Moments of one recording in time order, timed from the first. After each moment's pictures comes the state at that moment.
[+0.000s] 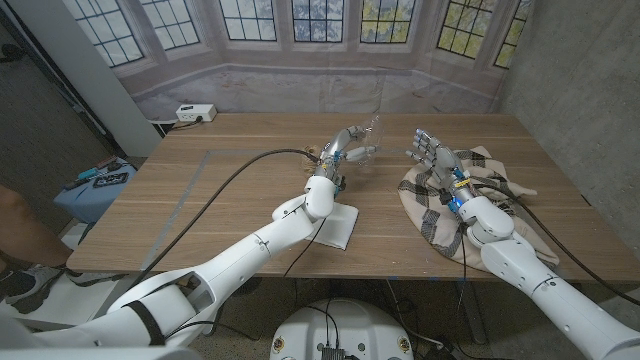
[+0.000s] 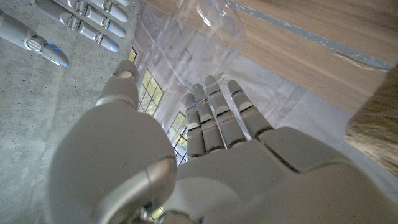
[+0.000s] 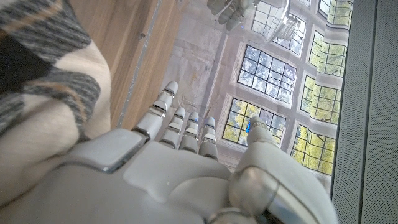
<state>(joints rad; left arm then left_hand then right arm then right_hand) 0.66 0.28 0.80 -1.40 0.23 0.02 0.52 0.94 0.01 0.36 -0.17 0.31 0.55 0.04 0.37 0.30 0.57 -0.04 0.37 0.48 0.60 -0.05 0.32 0.35 0.42 0.06 0.28 0.20 -1.03 -0.60 -0.32 -1.47 0.65 0.40 0.06 0.39 0.15 0.32 -0.14 0.18 0.20 -0.02 0.20 0.19 0.19 0.00 0.20 0.20 0.14 -0.01 0.22 0.21 0.44 0.05 0.20 0.17</state>
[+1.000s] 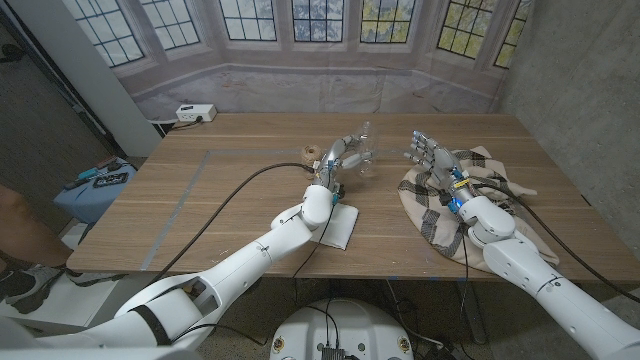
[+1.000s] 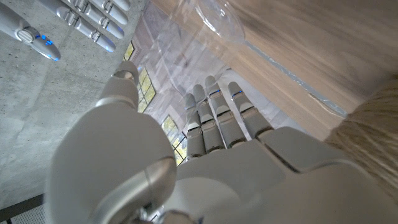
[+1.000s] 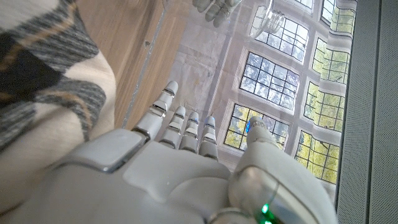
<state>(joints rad) 0.68 0.25 0.77 -1.29 0.12 -0.10 0.50 0.93 0.01 0.37 -0.18 0.31 0.55 0.04 0.36 0.30 0.56 -0.04 0.36 0.49 0.59 -0.05 0.31 0.35 0.41 0.05 0.27 0.20 -1.04 -0.62 -0.32 -1.50 0.65 0.37 0.06 0.39 0.15 0.32 -0.14 0.18 0.20 -0.02 0.20 0.19 0.19 0.00 0.20 0.20 0.15 -0.01 0.22 0.21 0.44 0.05 0.20 0.17</state>
